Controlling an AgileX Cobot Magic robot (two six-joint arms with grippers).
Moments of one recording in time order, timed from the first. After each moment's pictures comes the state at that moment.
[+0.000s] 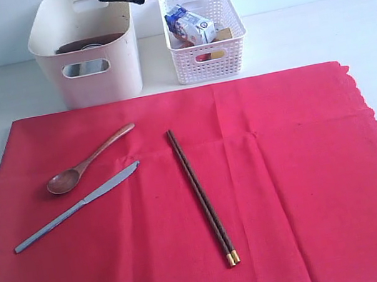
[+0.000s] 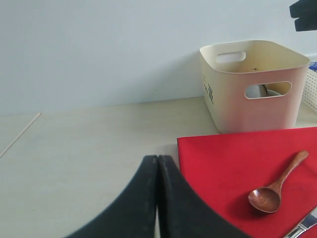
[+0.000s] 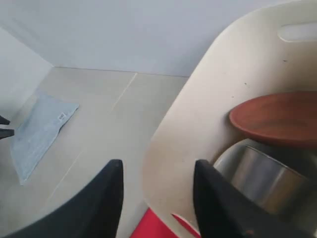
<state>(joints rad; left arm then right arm) -0.03 0.01 0.00 0.10 0.19 0.02 0.56 2.34 -2.01 1.37 0.67 -0.79</state>
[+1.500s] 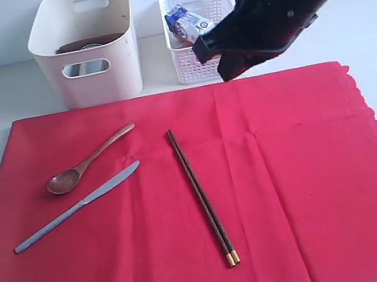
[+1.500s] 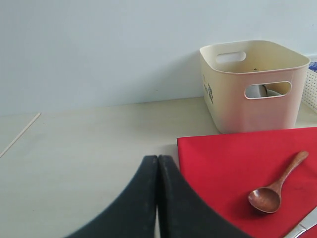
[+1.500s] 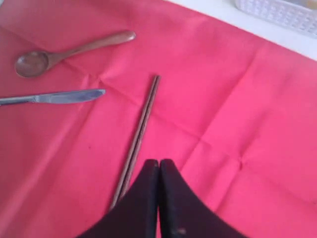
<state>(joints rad) -0.03 0.01 0.00 0.10 0.19 0.02 0.58 1.64 -1.19 0.40 0.75 -0.26</state>
